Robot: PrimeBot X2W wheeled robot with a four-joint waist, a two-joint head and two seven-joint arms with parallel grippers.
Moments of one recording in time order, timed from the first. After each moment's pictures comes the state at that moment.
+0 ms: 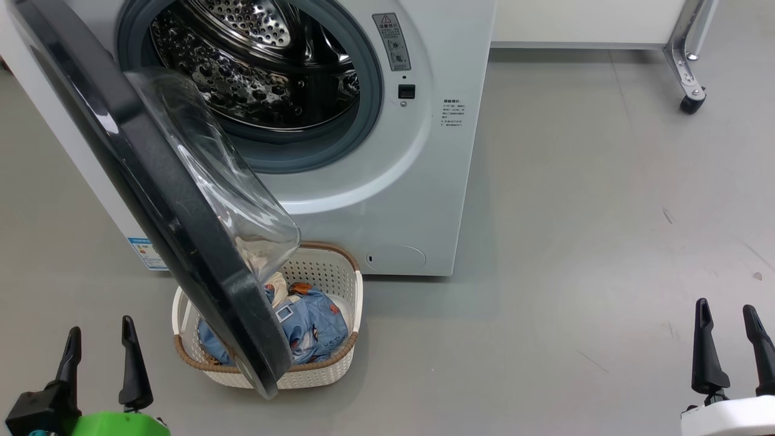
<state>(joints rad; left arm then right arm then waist) 0.11 0.03 0.15 0.13 -0.25 -0.10 -0.25 0.18 -0.15 -0.08 0.07 0.37 0.08 -0.26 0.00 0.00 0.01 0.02</state>
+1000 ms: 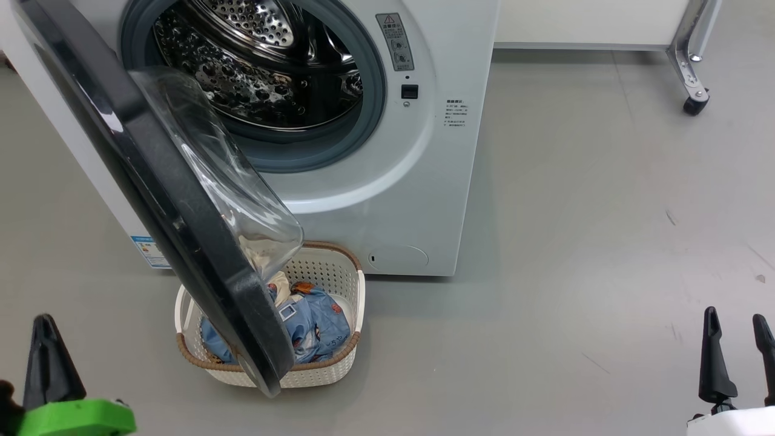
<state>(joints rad) 0.11 0.03 0.23 0.10 -0.33 -0.05 -0.25 0.20 -0.08 -0.16 0.06 0.30 0.12 -0.26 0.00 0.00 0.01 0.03</state>
